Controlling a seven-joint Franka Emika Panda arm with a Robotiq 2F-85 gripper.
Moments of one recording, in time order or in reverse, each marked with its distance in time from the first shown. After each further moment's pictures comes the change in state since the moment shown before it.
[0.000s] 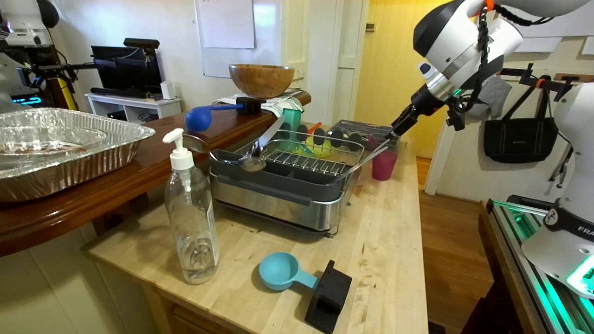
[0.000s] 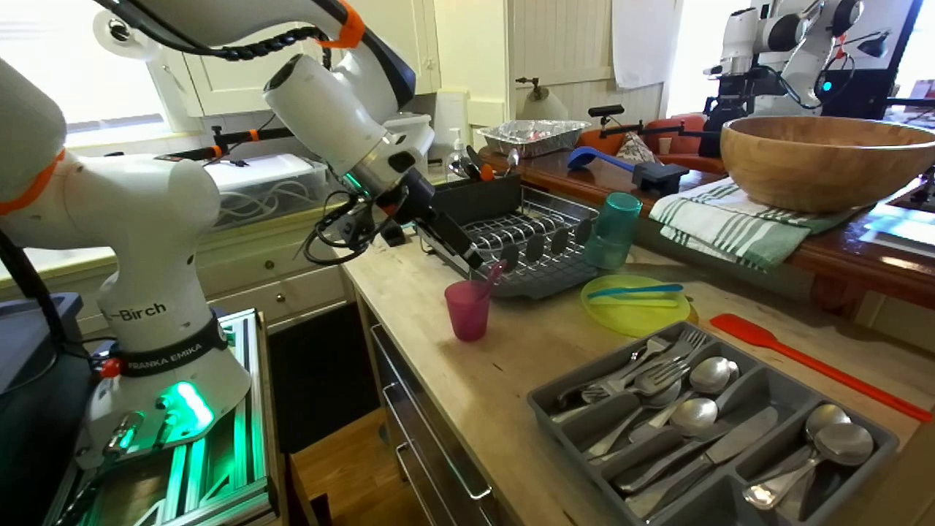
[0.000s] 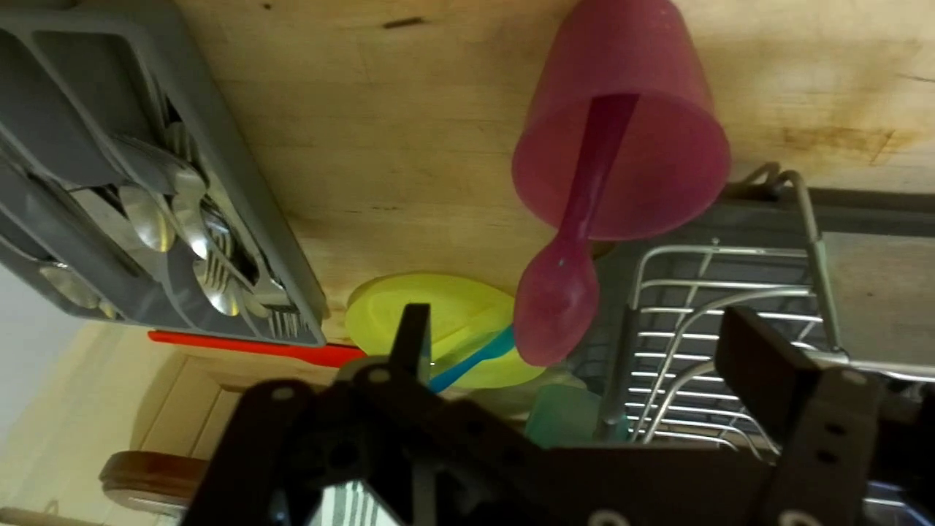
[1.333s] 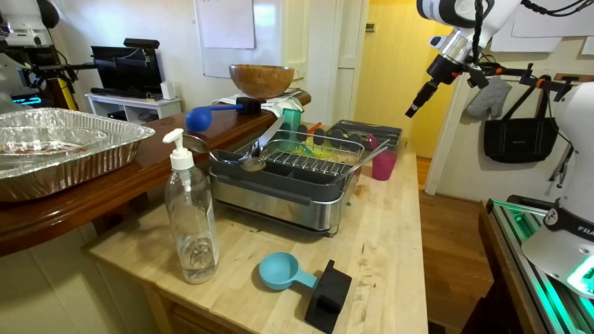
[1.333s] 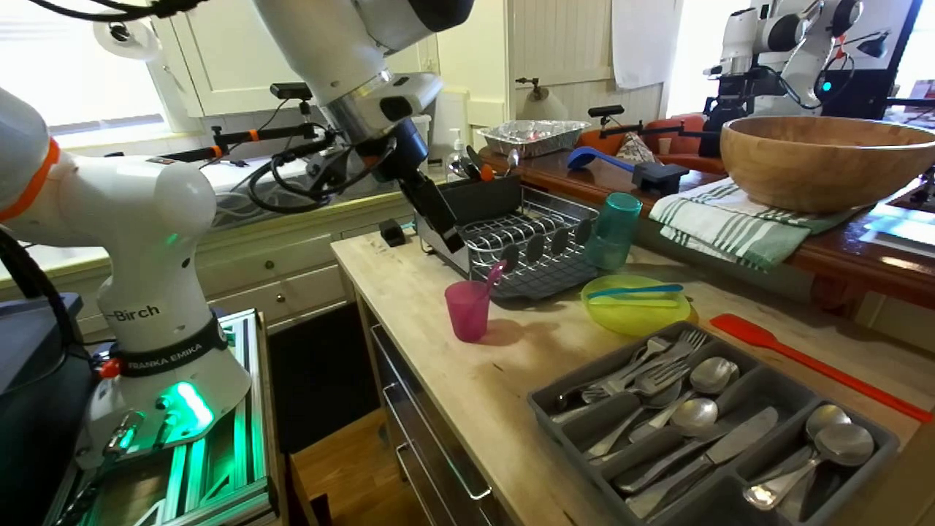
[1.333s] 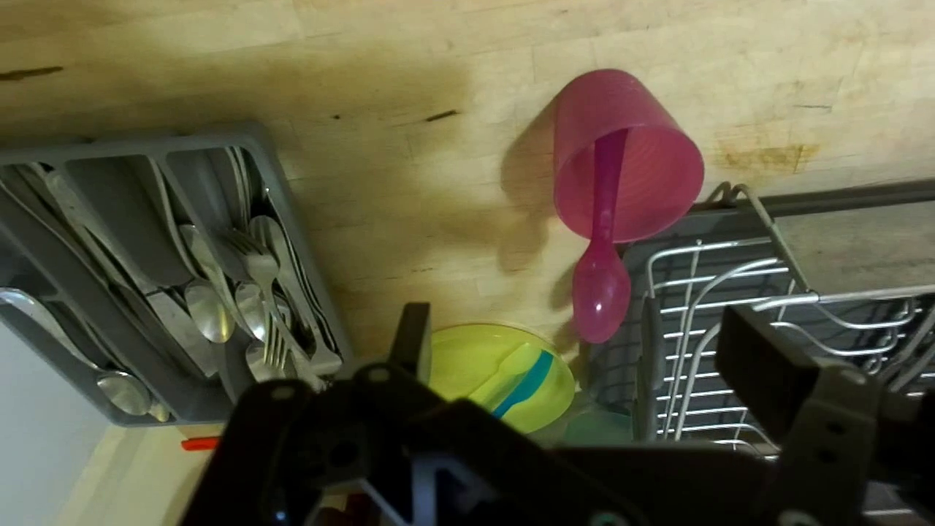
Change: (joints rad) arm -0.115 -0.103 0.027 0.365 0.713 0.187 -0.769
